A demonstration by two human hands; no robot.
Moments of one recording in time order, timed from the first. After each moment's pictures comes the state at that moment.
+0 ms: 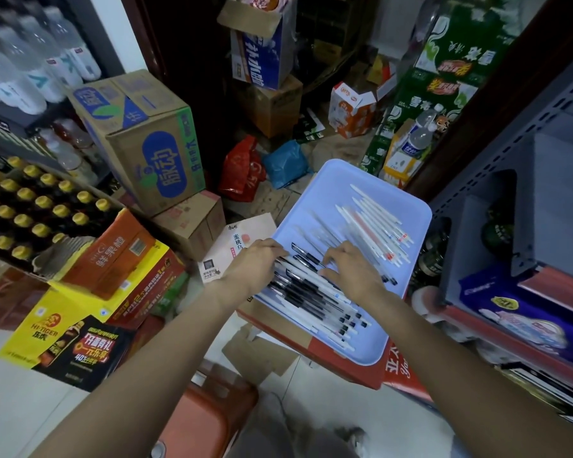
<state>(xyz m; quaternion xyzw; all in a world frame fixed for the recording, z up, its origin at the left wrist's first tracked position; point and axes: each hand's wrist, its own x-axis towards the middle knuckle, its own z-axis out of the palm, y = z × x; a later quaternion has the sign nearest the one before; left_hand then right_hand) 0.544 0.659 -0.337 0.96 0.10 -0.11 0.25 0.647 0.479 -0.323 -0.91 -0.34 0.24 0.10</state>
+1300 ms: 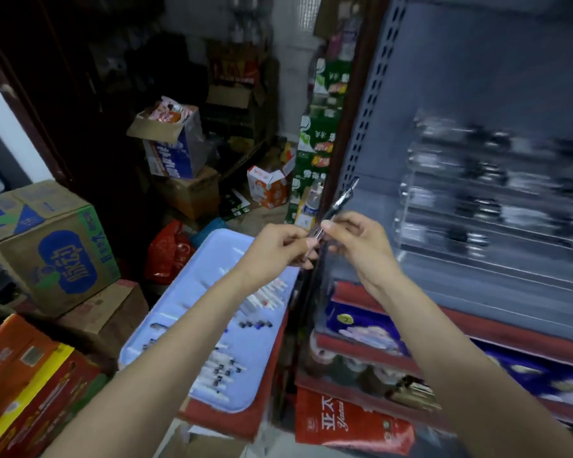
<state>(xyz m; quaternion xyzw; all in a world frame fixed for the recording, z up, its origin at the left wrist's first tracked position) 0.651 0.451 -0.150 0.78 -0.01 0.03 0.62 0.708 0.307 -0.142 -0.70 -0.12 0.10 0.69</state>
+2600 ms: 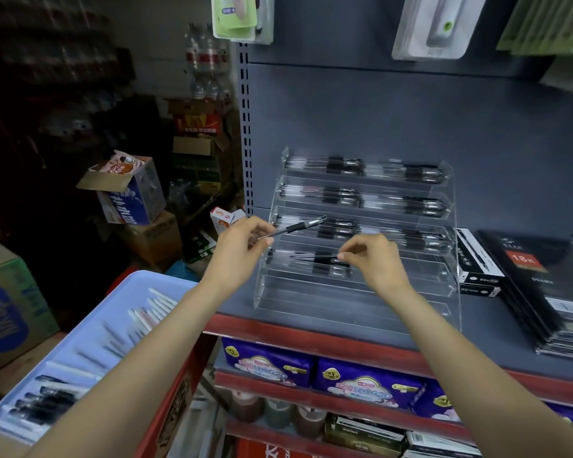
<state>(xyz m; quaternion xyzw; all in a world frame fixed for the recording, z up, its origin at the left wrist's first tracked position) 0.728 0.289 -0.114 0.88 0.00 0.24 0.40 0.801 0.072 -0.124 -0.90 -0.16 -0.07 0.39</state>
